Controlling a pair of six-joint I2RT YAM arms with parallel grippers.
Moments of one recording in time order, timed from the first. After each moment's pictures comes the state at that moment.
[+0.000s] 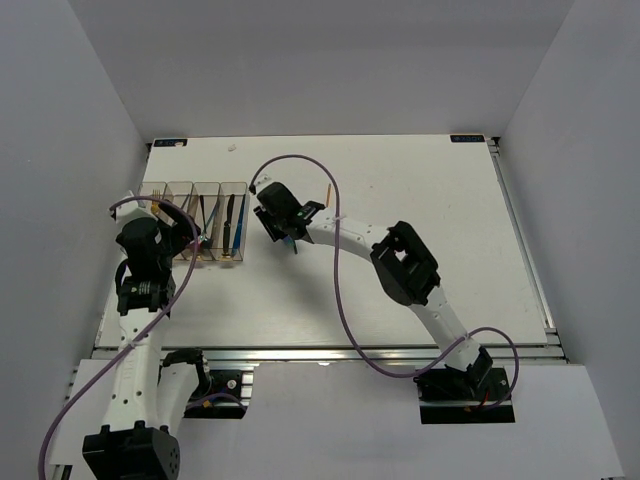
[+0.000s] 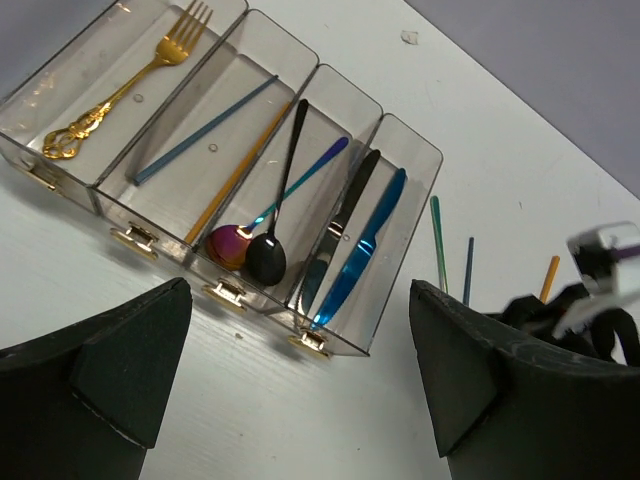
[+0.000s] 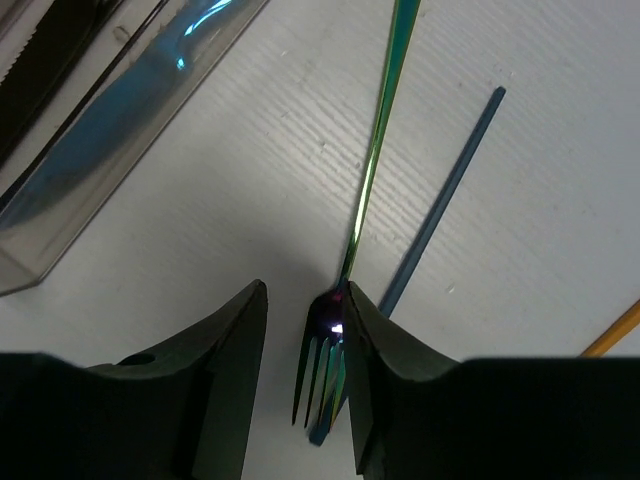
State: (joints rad) left arm 0.12 0.78 0.71 -0.30 -0.16 -0.49; right arm 0.93 2.32 1.90 -0.33 0.18 0.09
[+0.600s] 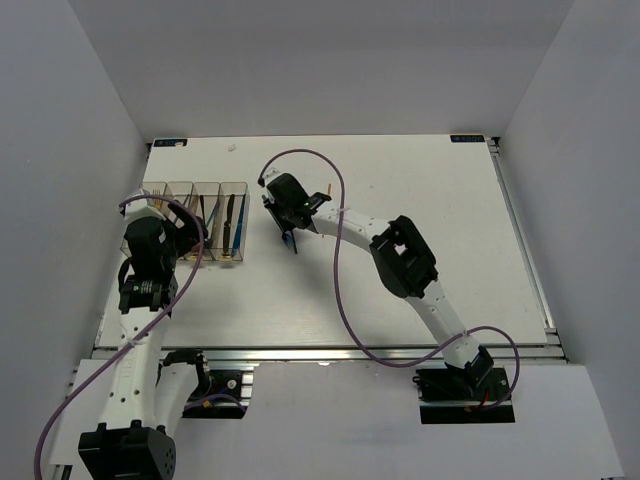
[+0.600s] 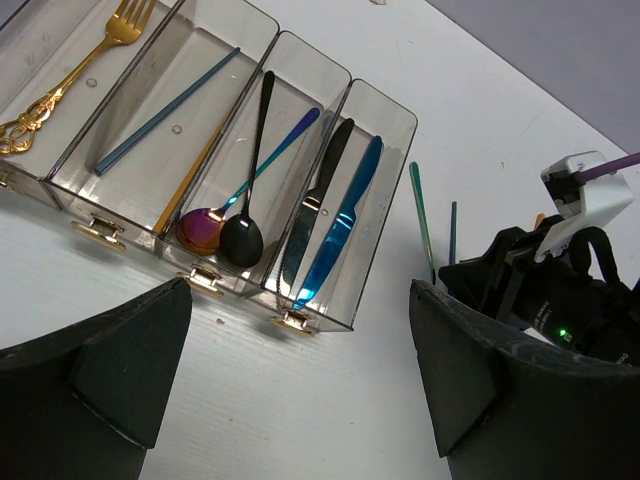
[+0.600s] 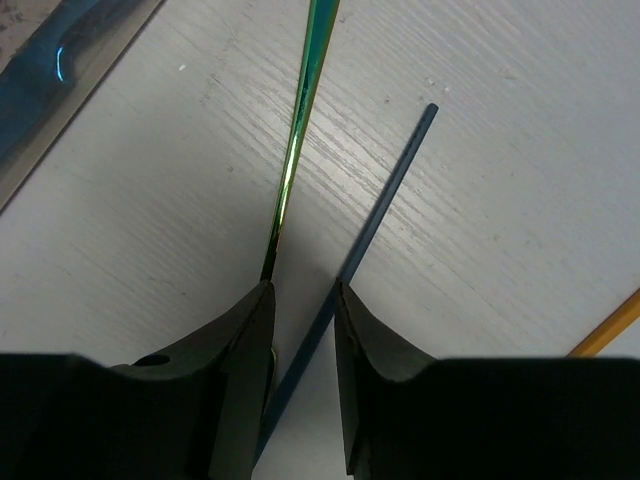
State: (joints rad) left arm 0.08 0.78 0.71 -0.31 -0.10 -0.46; right arm 0.87 2.41 2.01 -0.37 0.15 0.03
